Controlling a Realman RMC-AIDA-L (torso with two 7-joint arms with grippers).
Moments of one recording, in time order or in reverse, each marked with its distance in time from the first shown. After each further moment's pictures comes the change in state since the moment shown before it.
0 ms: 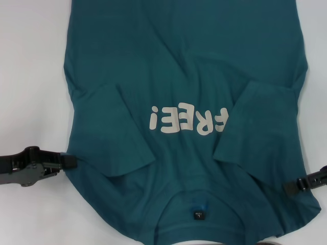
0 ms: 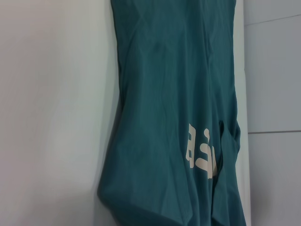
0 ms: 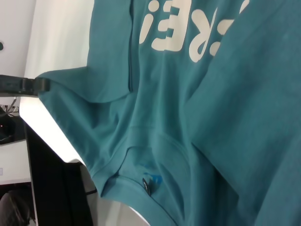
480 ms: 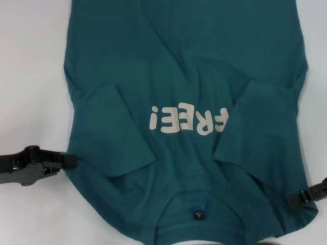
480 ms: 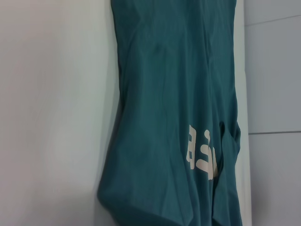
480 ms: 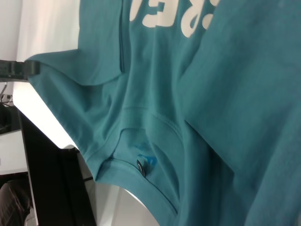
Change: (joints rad) left arm -0.002 0.000 0.000 0.000 0.000 -0.003 0.000; right arm -0.005 0.007 -0.004 0.006 -0.047 -0.007 0.012
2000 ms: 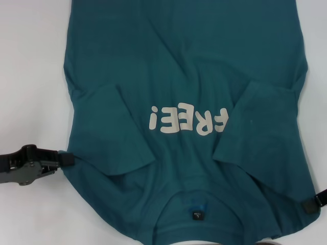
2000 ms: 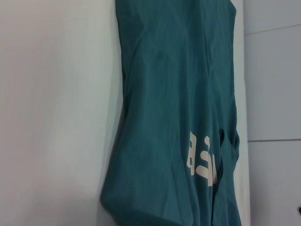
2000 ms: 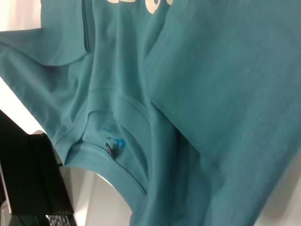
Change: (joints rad) left arm 0.006 0.000 -0.021 0.000 0.000 -0.002 0.000; right arm 0.013 0.005 -0.021 -0.032 -0.076 0.008 0.037
